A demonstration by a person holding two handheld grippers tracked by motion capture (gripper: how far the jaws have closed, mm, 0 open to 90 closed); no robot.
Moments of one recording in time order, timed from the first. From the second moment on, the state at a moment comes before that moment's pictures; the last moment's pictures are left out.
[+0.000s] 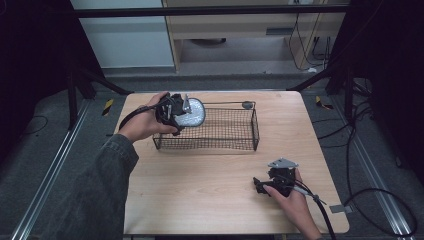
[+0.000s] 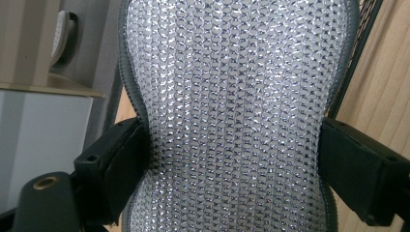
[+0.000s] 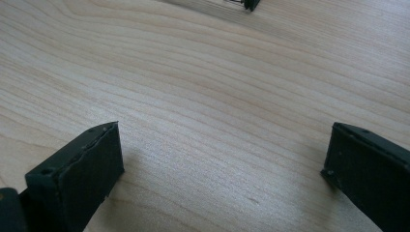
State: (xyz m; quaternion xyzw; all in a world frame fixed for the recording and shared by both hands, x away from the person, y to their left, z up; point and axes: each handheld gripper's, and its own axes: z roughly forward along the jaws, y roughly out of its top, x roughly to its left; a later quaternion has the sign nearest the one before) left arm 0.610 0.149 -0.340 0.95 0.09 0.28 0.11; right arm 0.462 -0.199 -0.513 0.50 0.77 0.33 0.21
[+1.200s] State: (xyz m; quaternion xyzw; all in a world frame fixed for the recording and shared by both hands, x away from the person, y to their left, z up) left arm 0.639 0.148 -0.376 0.96 0.09 0.25 0.10; right arm 0.462 -0.199 -0.513 0.50 0.77 0.33 0.21
